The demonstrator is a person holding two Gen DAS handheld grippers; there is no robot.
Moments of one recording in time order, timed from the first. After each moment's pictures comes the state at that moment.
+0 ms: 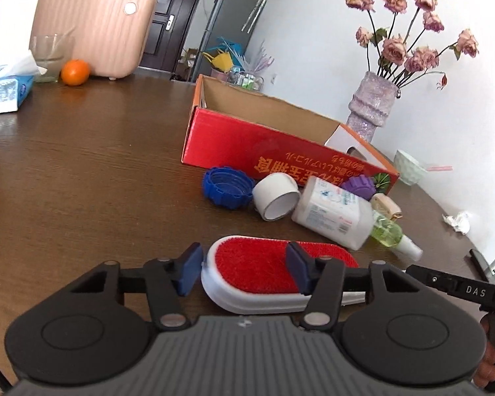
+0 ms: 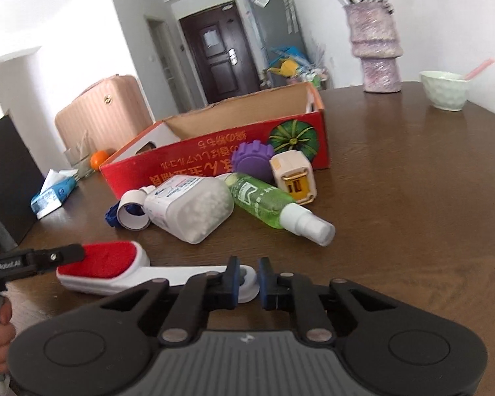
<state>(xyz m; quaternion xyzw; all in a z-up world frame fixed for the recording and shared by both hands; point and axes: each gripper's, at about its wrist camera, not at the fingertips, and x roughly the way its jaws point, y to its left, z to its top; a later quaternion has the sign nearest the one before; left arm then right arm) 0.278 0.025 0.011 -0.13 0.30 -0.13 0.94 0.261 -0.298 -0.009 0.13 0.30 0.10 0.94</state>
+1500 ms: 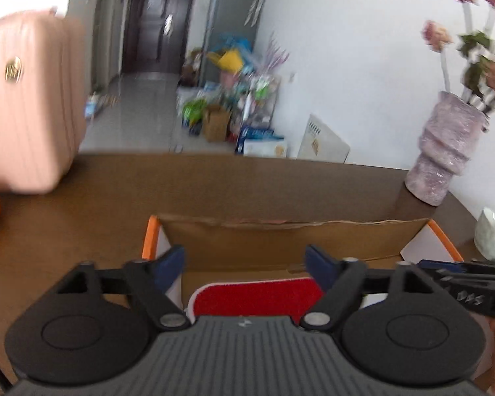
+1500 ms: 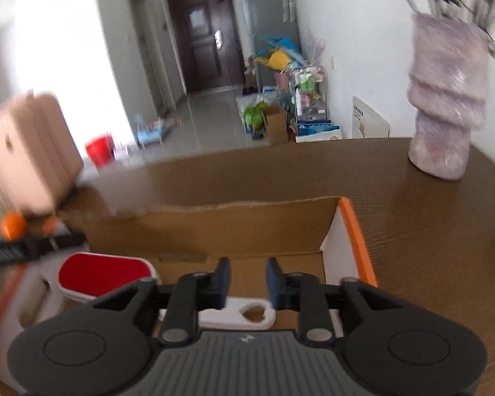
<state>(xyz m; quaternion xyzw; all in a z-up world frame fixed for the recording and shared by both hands) 0.607 -0.021 0.059 -0.03 0.31 -0.10 0.94 0.618 -0.261 0.034 0.03 0.37 0.08 0.93</state>
